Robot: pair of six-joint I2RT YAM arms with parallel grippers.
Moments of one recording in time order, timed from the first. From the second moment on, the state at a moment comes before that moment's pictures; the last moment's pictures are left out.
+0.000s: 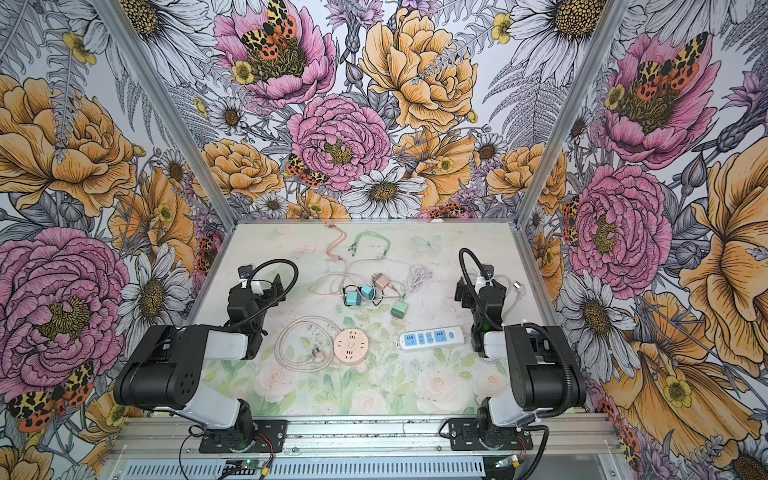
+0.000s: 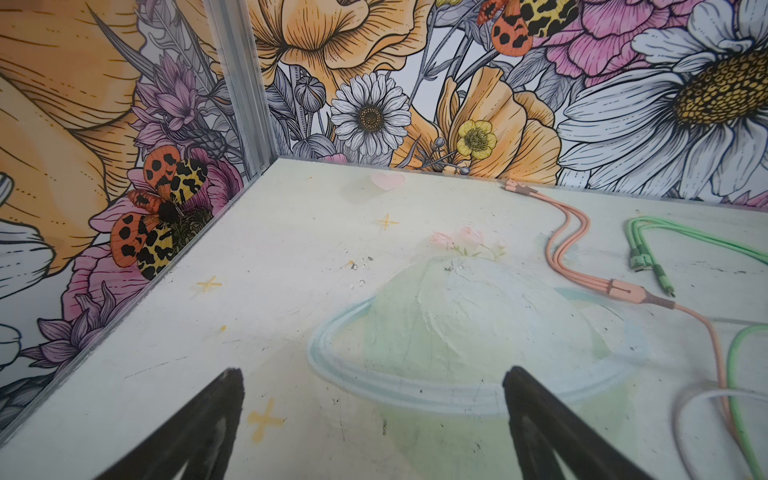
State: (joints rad) left arm -0.02 1.55 0.36 0.97 -0.20 -0.07; right arm -0.02 1.52 0.36 0.85 0.10 0.03
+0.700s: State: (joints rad) left arm -0.15 1.14 0.69 0.28 -0.38 -0.15; right arm -0.02 1.22 0.53 0.52 0.24 0.07
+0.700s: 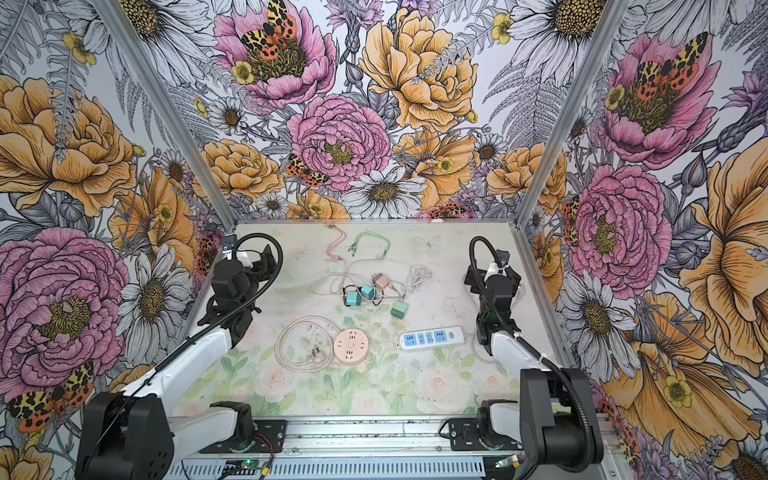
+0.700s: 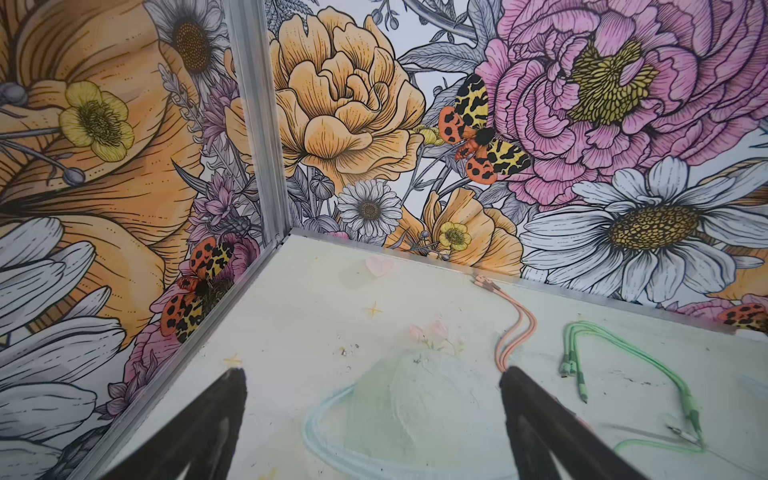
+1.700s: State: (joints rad) left arm -0.51 1.30 0.81 -0.54 -0.36 -0.82; right arm 0.36 1.55 1.02 0.05 0.23 0.15
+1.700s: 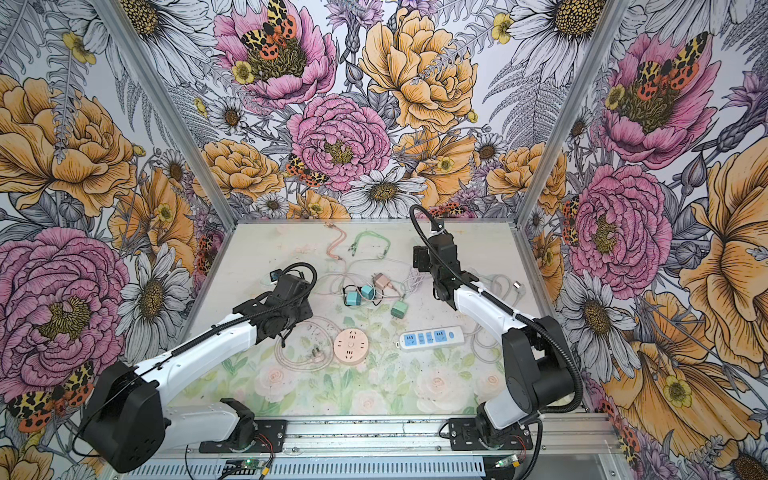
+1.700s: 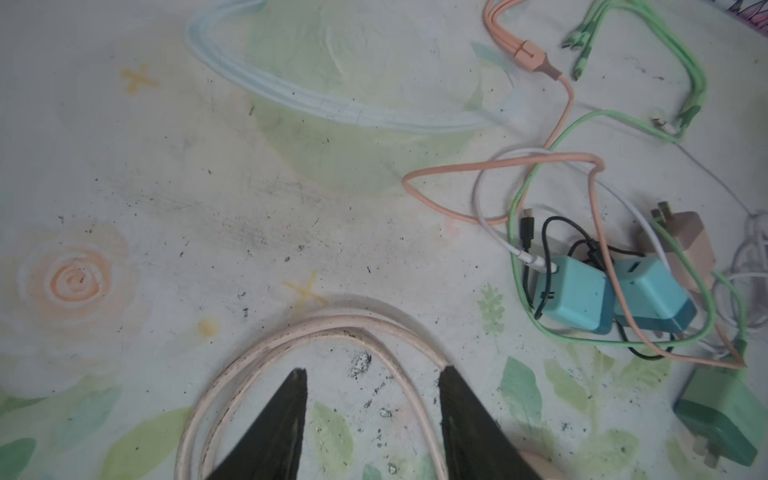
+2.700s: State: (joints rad) left arm -0.52 1.65 0.90 -0.55 -0.30 -0.94; right arm 0.39 1.57 1.02 0.03 0.22 0.16
